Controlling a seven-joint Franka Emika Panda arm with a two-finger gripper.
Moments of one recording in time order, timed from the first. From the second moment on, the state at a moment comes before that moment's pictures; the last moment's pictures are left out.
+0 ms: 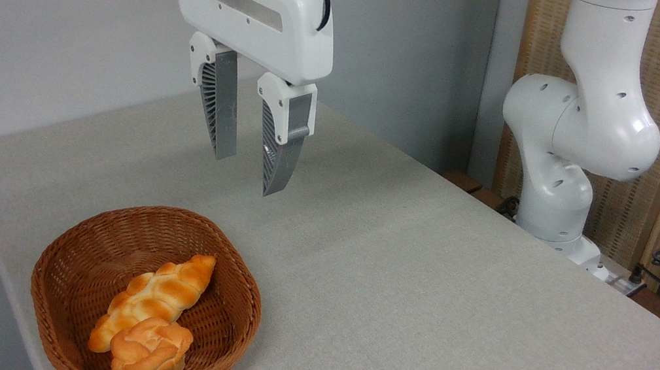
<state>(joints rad) 0.01 -0.04 -0.02 -1.63 -0.04 1.66 0.67</state>
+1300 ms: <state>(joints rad) 0.01 -0.04 -0.02 -1.63 -0.04 1.66 0.67</state>
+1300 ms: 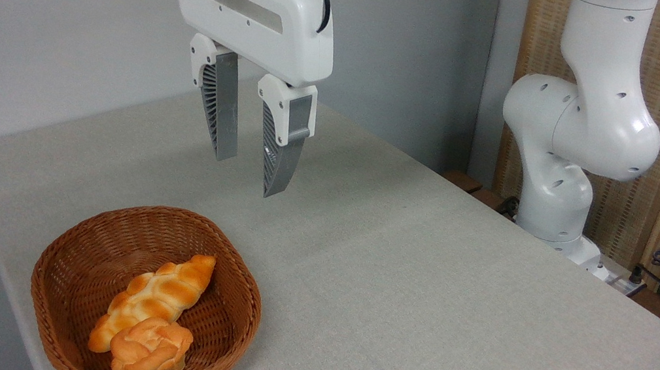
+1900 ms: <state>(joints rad) 0.00 -0.02 -0.08 -1.78 -0.08 1.99 0.53</state>
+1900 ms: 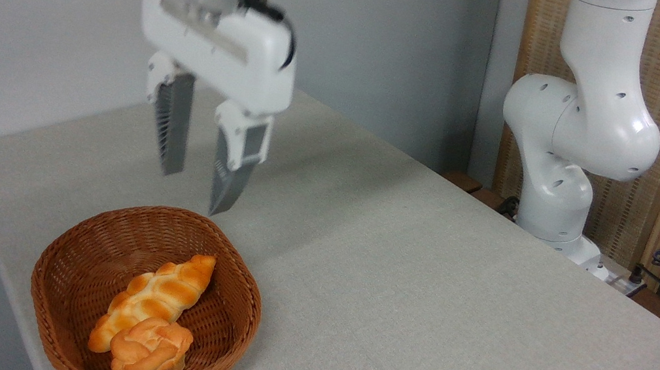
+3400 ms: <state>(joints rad) 0.00 0.16 -0.16 -2.00 -0.05 2.45 0.52</state>
